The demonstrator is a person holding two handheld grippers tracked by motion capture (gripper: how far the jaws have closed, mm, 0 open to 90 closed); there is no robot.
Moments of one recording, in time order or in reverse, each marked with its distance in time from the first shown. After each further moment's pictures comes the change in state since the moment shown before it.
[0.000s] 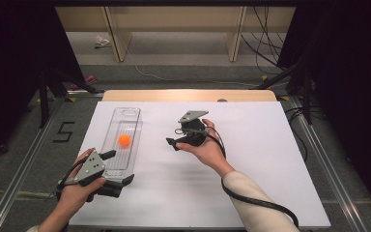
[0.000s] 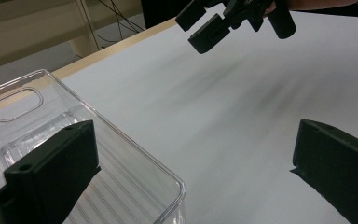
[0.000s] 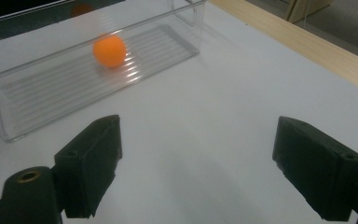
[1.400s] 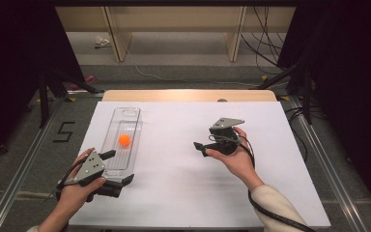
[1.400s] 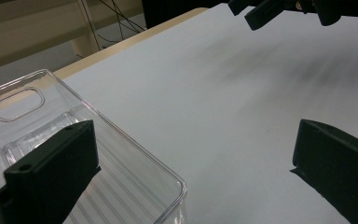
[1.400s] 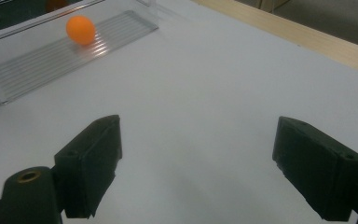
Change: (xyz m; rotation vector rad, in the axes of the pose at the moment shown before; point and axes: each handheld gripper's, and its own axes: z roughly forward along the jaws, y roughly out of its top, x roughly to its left) left arm 0.000 0.000 -0.001 -0.002 0.003 -0.003; right arm -0.028 -0.051 -0.067 -0.031 -0.071 0.090
